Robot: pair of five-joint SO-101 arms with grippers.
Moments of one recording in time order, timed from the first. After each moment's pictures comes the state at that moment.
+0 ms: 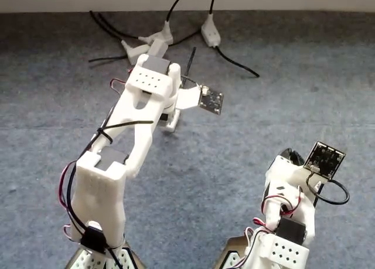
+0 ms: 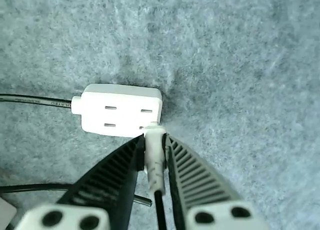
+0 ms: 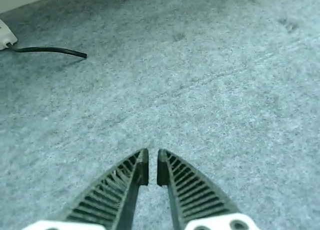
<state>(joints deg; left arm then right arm) 13.8 31.8 -25.9 89.7 -80.0 17.3 -96.4 95.4 38.2 -4.0</state>
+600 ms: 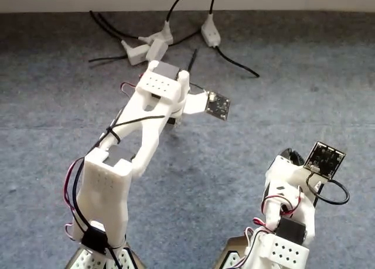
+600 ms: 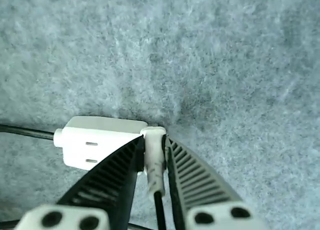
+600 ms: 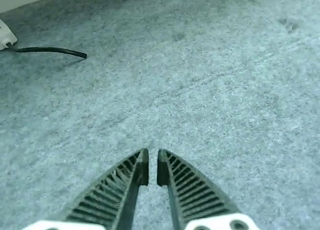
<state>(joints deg) 16.2 35.1 -25.7 85.1 -80.0 17.3 -96.4 95.4 38.2 -4.0</state>
